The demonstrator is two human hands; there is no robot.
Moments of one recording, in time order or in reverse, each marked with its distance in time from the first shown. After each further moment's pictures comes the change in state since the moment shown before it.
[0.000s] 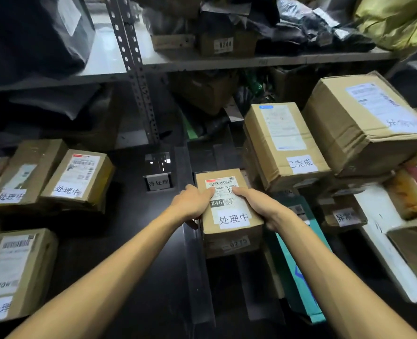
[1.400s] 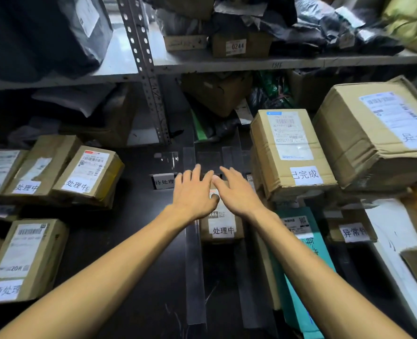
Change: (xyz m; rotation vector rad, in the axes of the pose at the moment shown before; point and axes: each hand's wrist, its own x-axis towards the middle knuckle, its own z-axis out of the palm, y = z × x) left_hand 0.017 0.009 0.007 0.740 0.363 0.342; right_hand 0.019 -0.029 0.035 -0.635 0.187 -0.490
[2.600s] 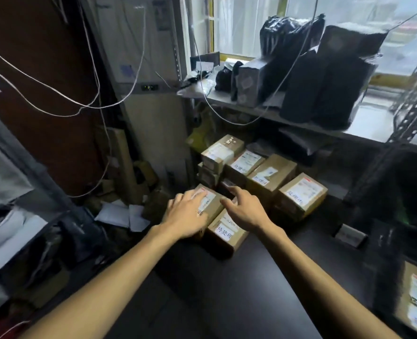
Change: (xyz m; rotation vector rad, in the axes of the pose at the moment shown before) left_hand -0.384 -0.347 -0.047 -0.229 0.263 -0.757; right_hand -0.175 -0.315 0.288 -0.273 -0.369 -0.681
